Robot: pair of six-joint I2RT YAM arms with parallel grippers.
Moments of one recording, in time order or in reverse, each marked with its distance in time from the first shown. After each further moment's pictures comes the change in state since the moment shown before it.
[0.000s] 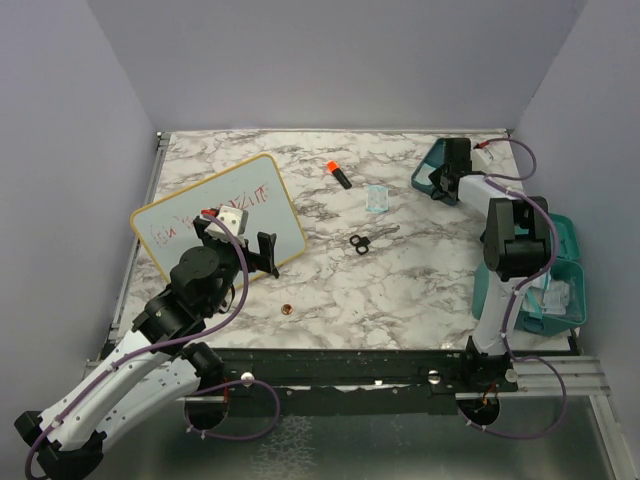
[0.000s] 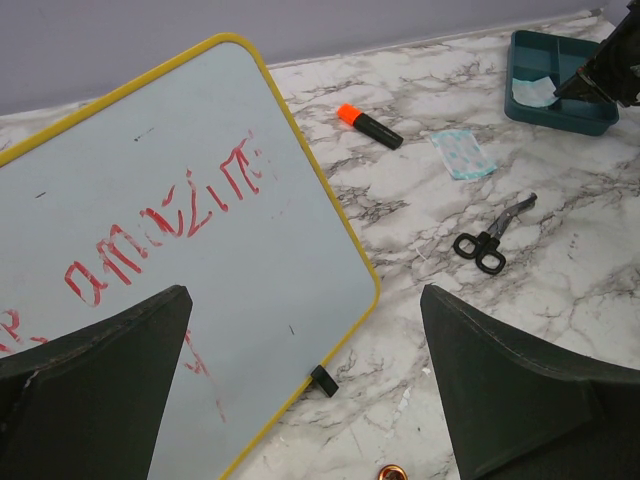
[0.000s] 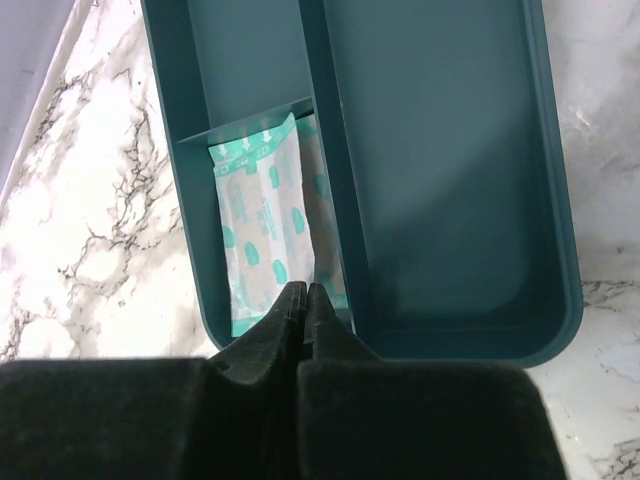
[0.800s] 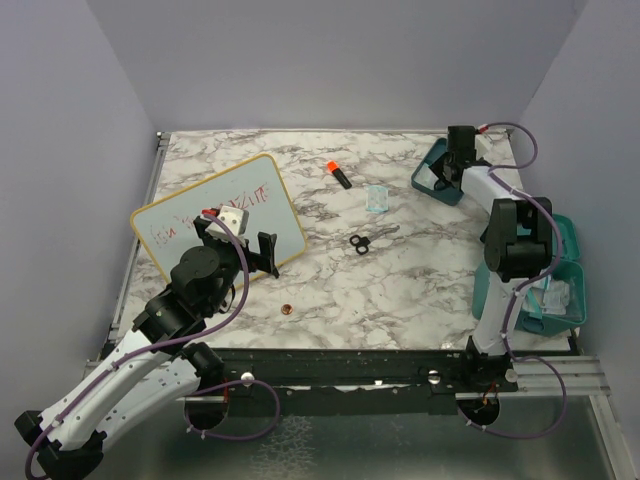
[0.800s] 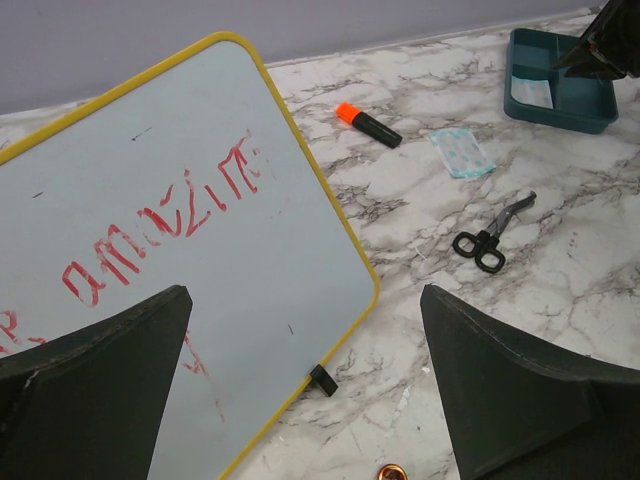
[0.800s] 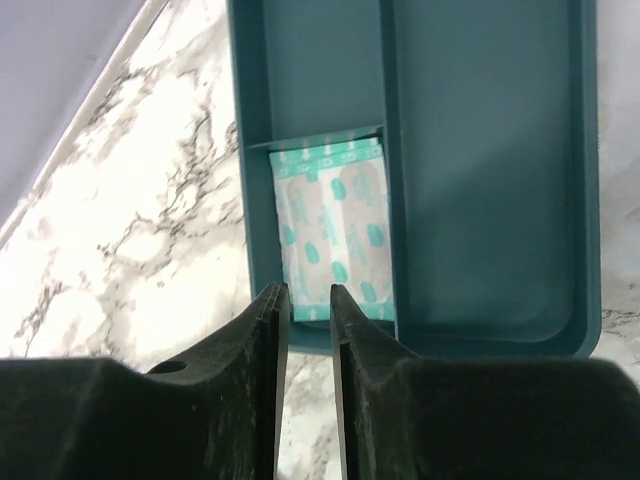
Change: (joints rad) left arm 0.000 0.003 0.000 0.000 0.002 0.000; right arm -0.006 0.010 0.109 -0.066 -0.035 -0.092
